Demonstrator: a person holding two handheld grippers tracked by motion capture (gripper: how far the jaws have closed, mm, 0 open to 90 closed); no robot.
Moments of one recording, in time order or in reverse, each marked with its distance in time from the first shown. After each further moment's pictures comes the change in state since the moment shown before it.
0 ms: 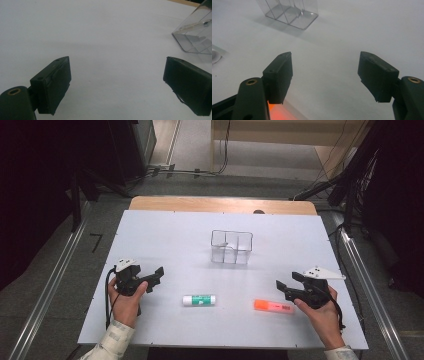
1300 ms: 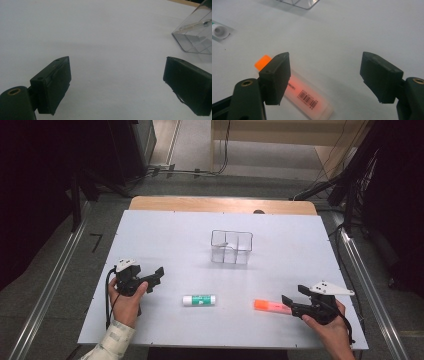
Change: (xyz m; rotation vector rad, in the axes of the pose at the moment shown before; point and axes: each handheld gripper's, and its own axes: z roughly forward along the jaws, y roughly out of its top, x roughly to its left) left arm -0.001 0.000 0.000 0.000 0.003 0.001; right arm 0.001 -0.033 -0.021 0.028 0.024 -0.004
